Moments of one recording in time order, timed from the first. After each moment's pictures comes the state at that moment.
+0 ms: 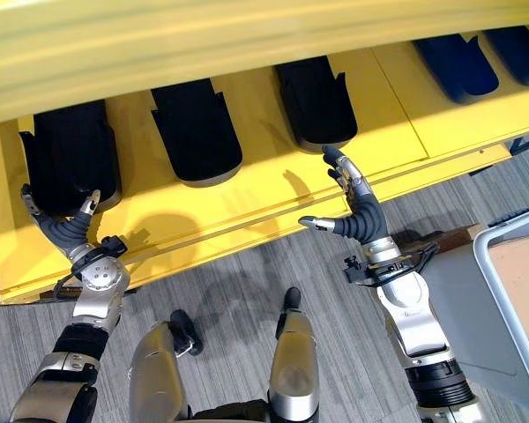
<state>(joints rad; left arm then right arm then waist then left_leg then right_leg) -0.38 0.33 0.02 0.49 -0.13 -0.38 0.93 -0.14 -0.55 0.09 -0.17 0.24 -0.27 0.02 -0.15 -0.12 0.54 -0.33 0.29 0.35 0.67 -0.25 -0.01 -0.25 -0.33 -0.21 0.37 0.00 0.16</state>
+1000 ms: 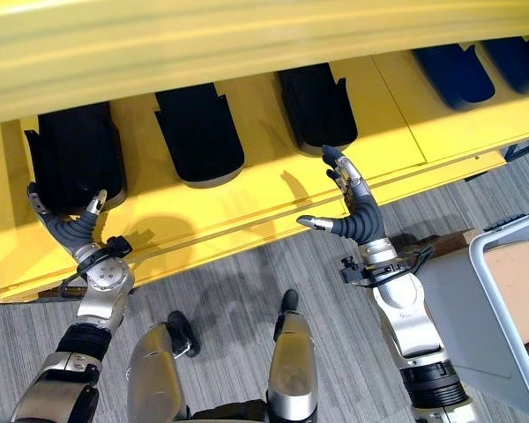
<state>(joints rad) -0.38 0.33 -0.02 0.49 -0.12 -0.38 0.94 -0.14 -0.52 0.09 -0.17 0.24 -0.27 0.01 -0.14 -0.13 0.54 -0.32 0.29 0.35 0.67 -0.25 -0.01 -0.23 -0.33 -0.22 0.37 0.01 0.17</state>
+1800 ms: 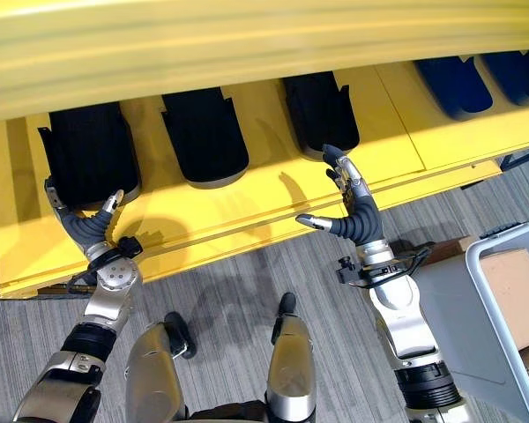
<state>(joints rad) -0.38 0.32 -0.08 0.47 -0.08 -0.36 0.95 -0.14 -0.48 0.09 -0.17 0.24 -0.28 0.00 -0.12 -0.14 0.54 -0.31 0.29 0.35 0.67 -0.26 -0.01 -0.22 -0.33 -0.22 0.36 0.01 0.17</state>
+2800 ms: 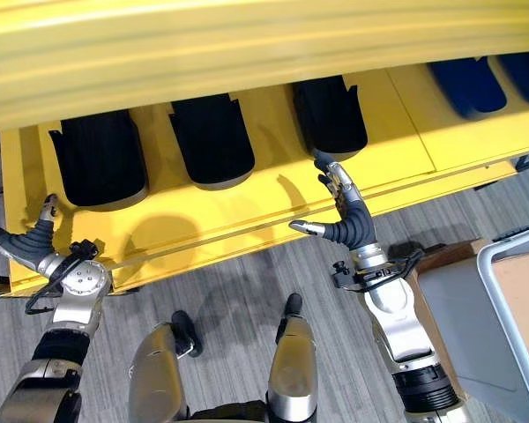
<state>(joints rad) -0.23 0.39 0.05 0.29 -0.01 -0.36 1.10 -0.11 -0.48 0.12 -0.18 0.23 -0.28 0.00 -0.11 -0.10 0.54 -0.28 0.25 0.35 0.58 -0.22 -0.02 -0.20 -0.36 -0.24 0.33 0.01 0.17</state>
